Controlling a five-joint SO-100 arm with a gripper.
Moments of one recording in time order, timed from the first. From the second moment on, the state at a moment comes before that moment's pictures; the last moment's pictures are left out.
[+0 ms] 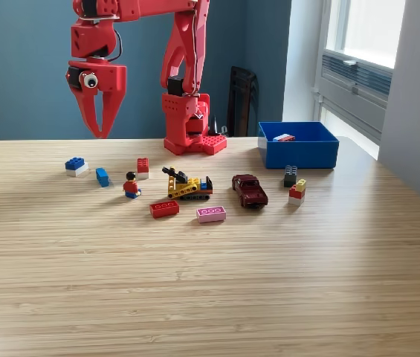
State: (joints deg) arm 51.6 108.5 108.7 73.9 8.8
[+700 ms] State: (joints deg) arm 48.7 109.5 126.0 73.8 -10.1
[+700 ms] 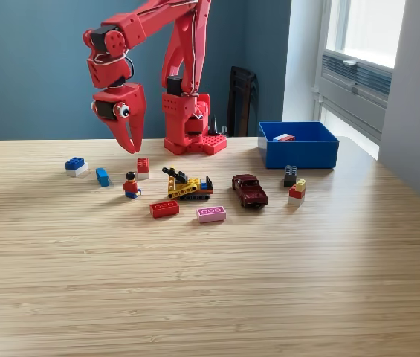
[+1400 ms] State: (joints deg) arm 39.6 109.9 131.5 72.2 -22.9
